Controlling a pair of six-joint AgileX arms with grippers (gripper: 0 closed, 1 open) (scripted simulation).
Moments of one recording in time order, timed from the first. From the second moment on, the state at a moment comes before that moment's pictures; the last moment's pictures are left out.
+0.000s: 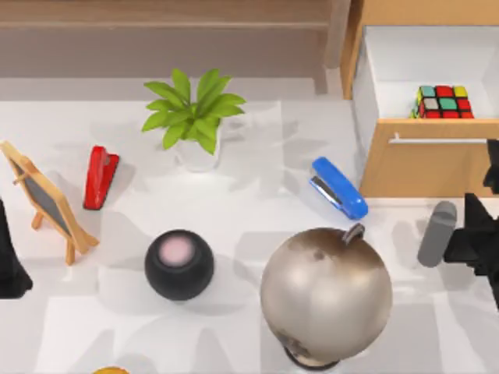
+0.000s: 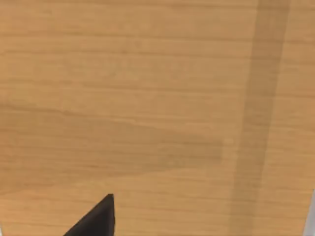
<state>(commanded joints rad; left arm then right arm) 0.00 0.00 0.00 0.00 0.00 0.00 0.35 1.99 0.20 1.78 0.39 -1.55</state>
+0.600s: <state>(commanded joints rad) 0.00 0.00 0.00 0.00 0.00 0.00 0.42 1.97 0.25 1.66 0.31 -1.52</state>
